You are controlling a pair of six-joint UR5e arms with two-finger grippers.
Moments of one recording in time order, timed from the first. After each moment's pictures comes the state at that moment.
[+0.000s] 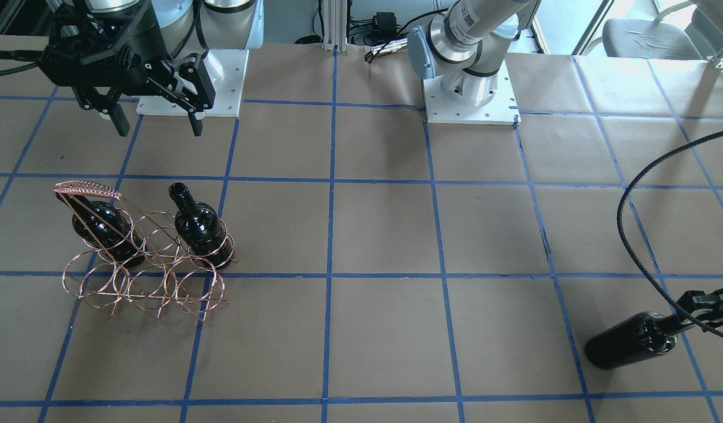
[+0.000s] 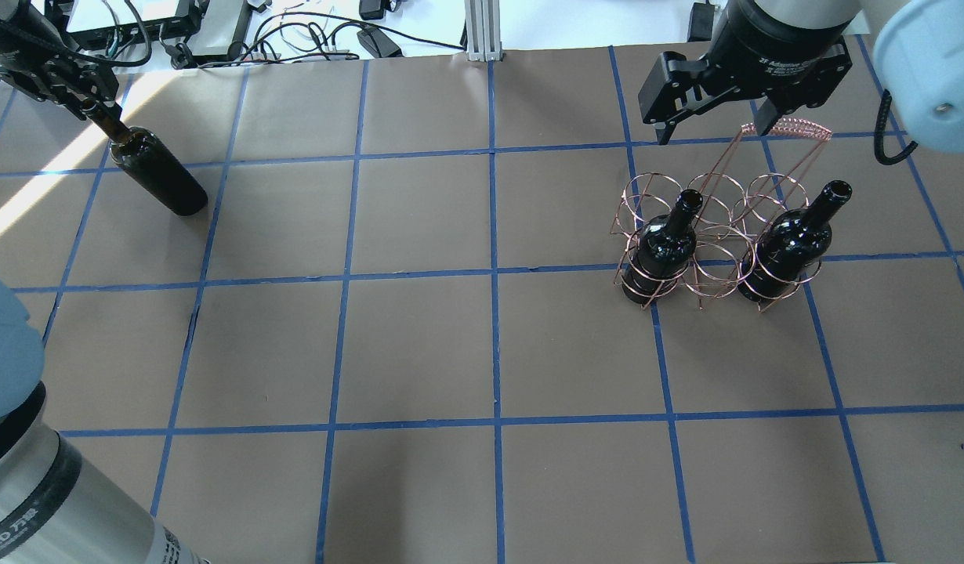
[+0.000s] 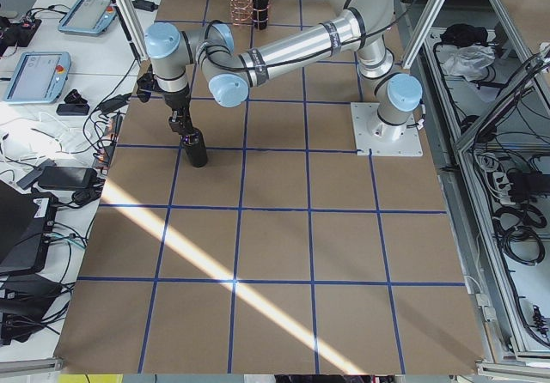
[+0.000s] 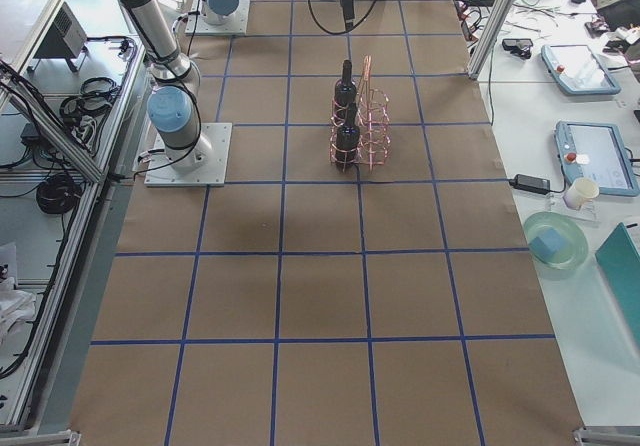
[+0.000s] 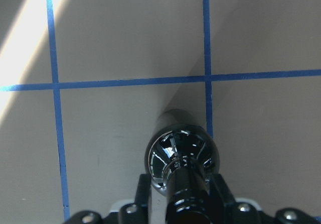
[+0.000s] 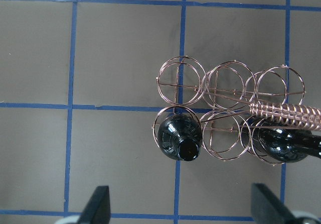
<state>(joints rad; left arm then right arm) -1.15 -2.10 -1.15 -1.39 1.55 0.45 1.63 -1.61 1.52 -1.64 -1.58 0.01</state>
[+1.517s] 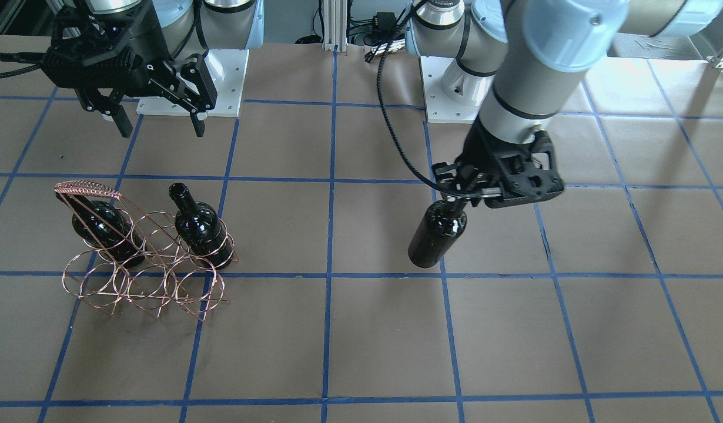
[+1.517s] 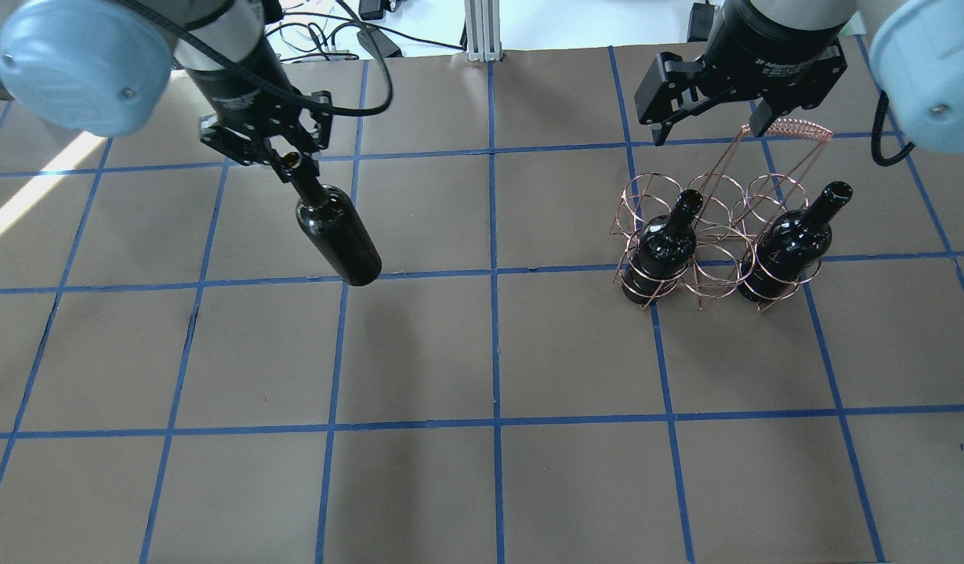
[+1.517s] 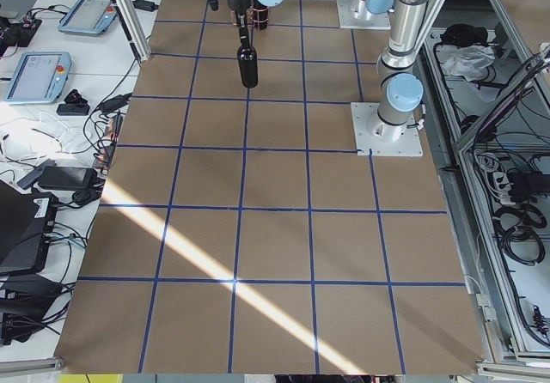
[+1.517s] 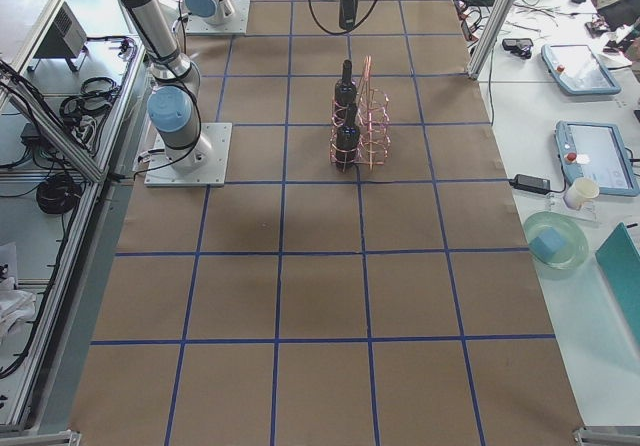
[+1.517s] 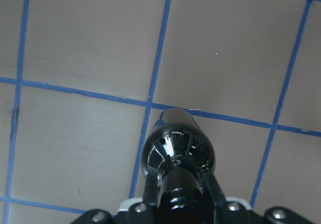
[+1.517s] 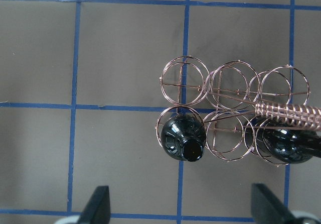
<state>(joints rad) -1.69 -1.73 -1.50 -1.48 1.56 -0.33 1.63 -1.61 1.52 -1.64 -1.57 0.01</state>
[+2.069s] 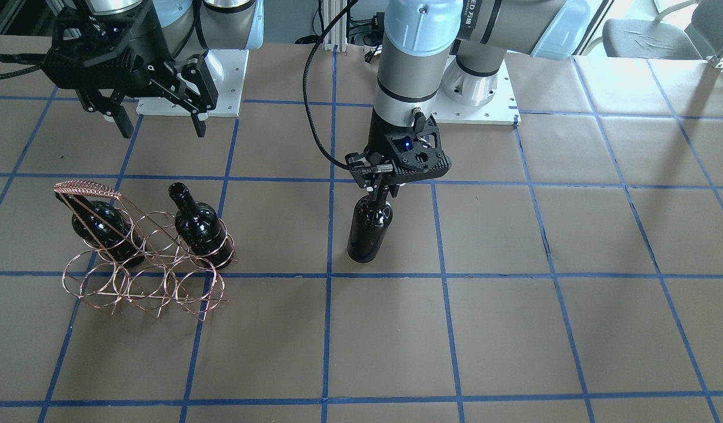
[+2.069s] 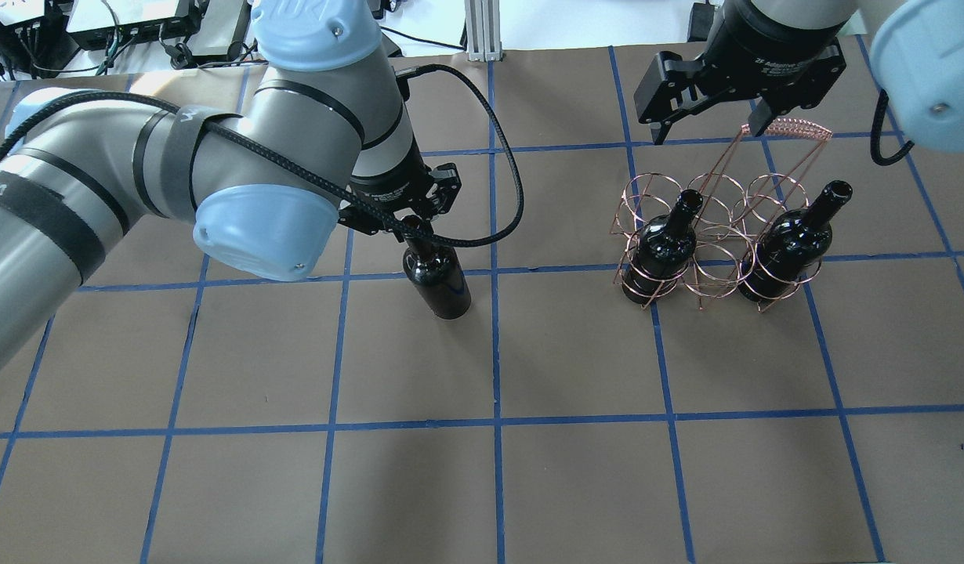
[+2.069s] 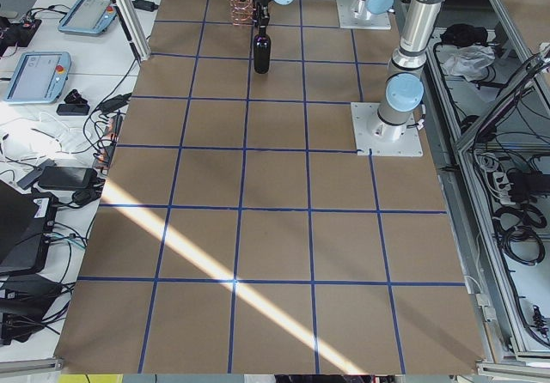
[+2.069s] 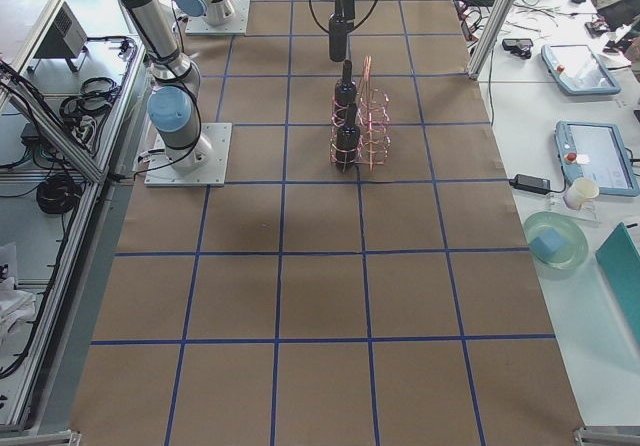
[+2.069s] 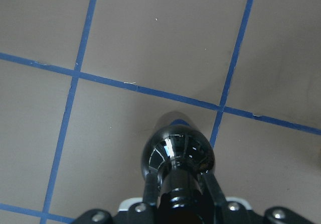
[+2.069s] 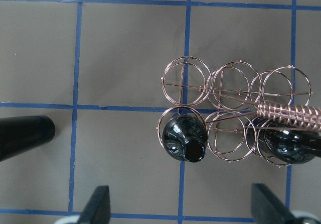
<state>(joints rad) -1.86 -1.69 -1.70 -1.22 1.56 -0.55 1.63 -1.61 1.52 -1.64 -1.57 0.01</state>
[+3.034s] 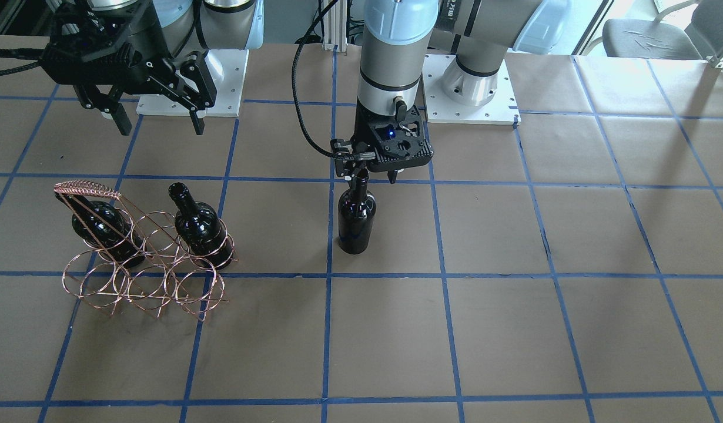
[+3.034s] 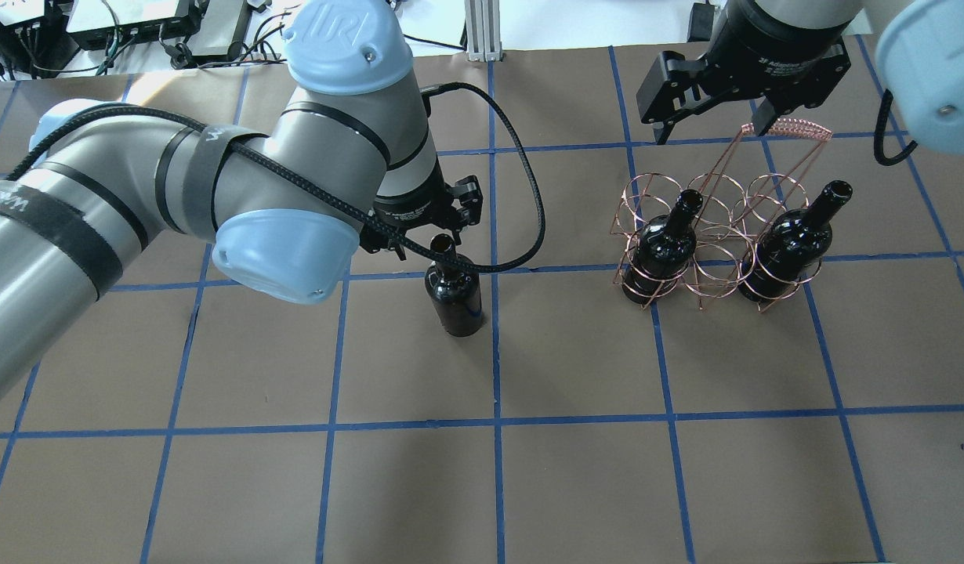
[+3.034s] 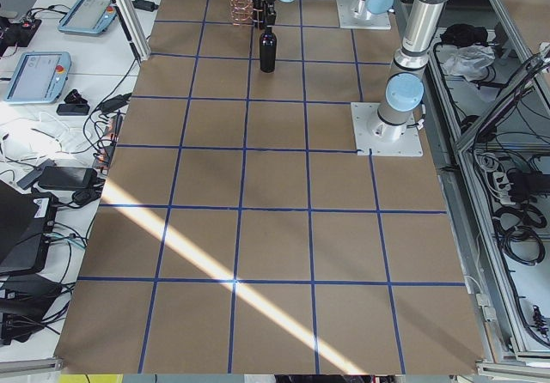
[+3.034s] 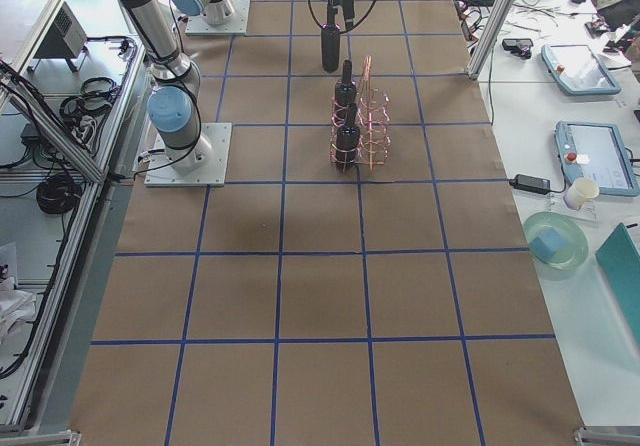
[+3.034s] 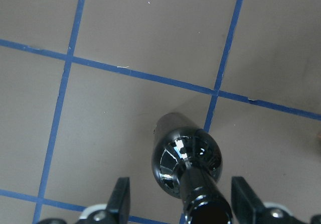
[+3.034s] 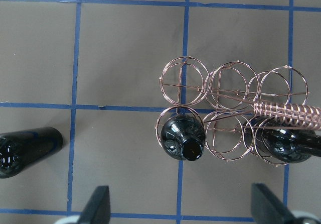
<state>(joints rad) -1.90 -1.68 -1.69 -1.26 1.57 -0.58 1.63 -1.61 1.52 -1.64 -1.58 0.01</state>
